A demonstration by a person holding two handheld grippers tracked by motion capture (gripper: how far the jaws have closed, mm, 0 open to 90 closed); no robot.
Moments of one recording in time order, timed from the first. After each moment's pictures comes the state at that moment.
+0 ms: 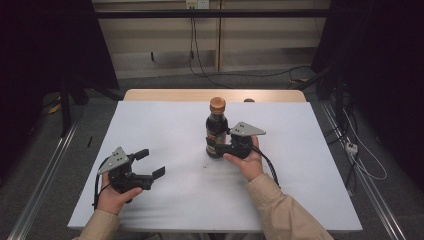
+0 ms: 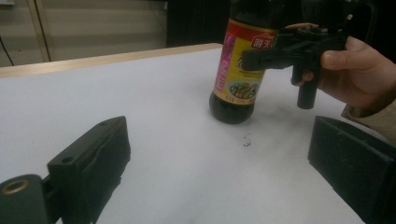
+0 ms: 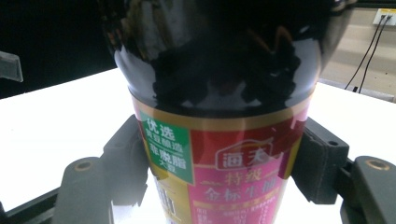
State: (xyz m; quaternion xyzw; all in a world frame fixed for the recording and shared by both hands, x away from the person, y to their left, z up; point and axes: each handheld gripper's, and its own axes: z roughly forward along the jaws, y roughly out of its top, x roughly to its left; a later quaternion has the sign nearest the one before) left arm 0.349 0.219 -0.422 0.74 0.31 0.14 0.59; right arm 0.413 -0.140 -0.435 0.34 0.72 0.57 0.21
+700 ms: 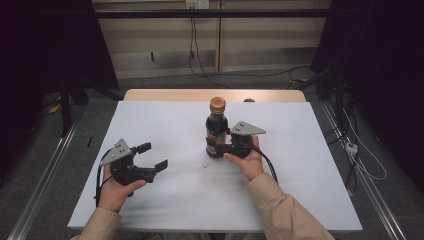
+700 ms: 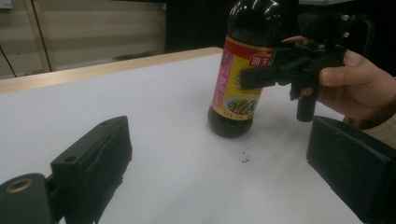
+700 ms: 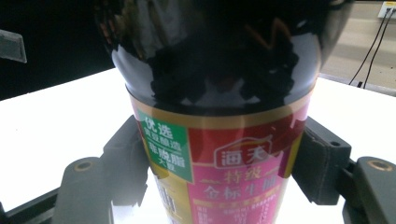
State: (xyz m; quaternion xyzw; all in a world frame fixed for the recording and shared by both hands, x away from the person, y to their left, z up) left arm 0.358 0.210 -0.403 0.74 0.30 0.13 0.59; right arm 0.415 -0.141 -0.435 0.34 0.72 0.57 0.20
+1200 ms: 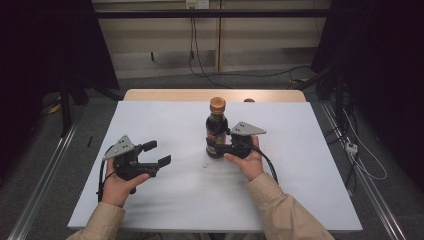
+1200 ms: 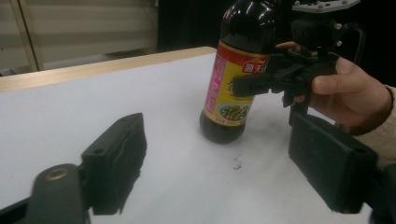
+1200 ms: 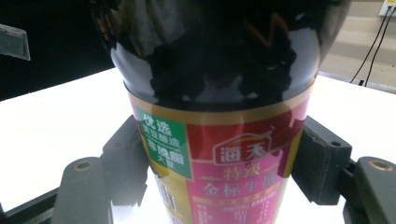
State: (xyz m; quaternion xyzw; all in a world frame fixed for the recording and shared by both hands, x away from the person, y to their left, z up) left arm 0.365 0.202 -0.397 0.74 0.30 0.12 0.59; right arm 0.414 -0.141 -0.436 0.34 0.72 0.57 0.20
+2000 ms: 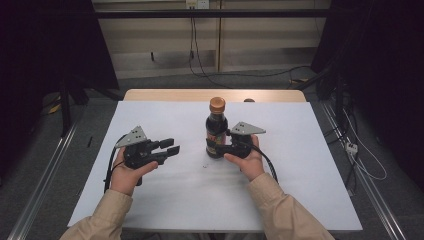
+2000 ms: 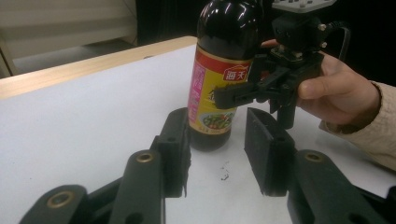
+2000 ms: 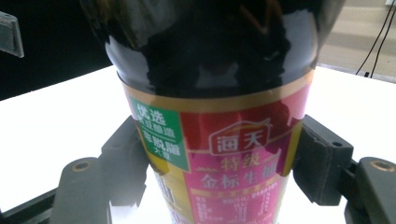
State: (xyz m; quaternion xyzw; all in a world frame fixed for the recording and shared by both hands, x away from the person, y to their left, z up) left arm 0.383 0.177 -0.381 0.77 0.27 0.09 0.57; right arm 0.415 -0.142 -0.438 0.35 0.73 0.56 0.19
